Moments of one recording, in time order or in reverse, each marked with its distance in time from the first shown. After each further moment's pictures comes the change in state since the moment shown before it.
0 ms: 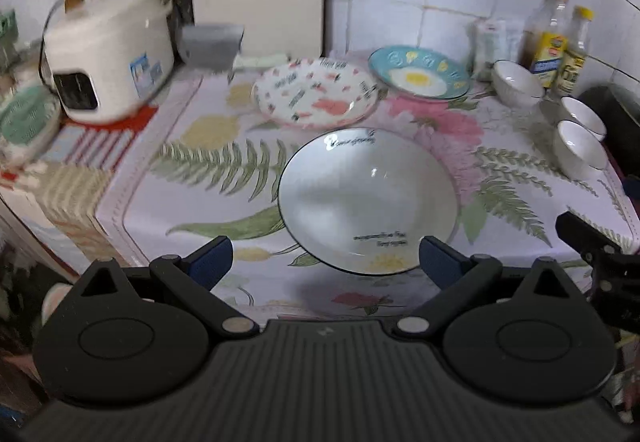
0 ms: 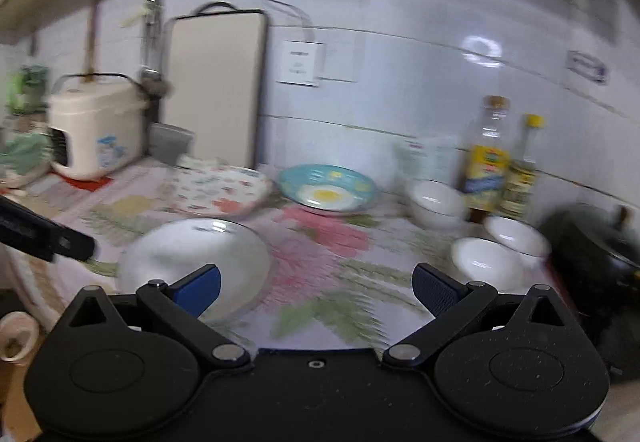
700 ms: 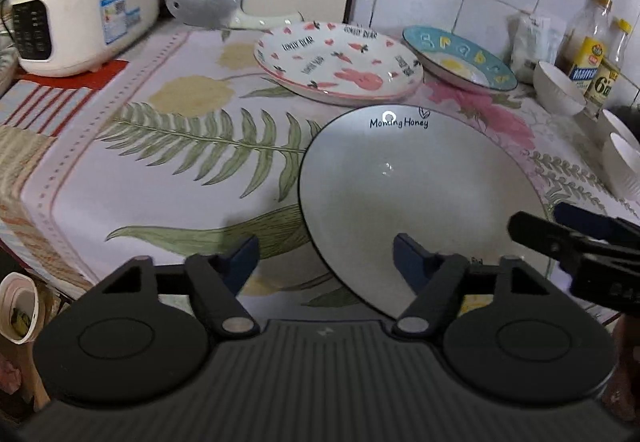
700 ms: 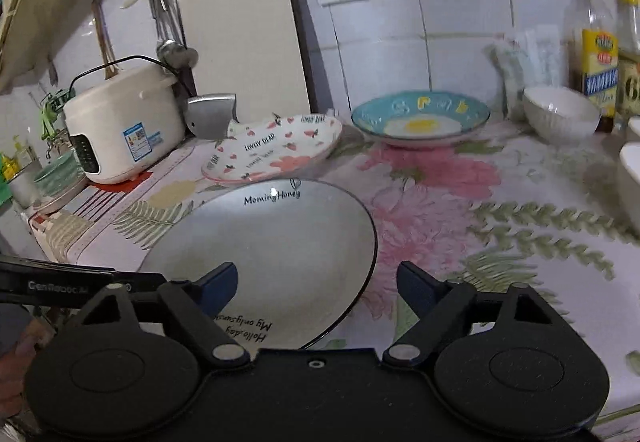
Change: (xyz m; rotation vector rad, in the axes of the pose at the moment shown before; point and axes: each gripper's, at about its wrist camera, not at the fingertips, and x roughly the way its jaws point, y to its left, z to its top) left arm 0.124 0.042 -0.017 -0.062 -0.014 -0.080; right arm 0.141 0.022 -0.041 0.211 0.113 0.234
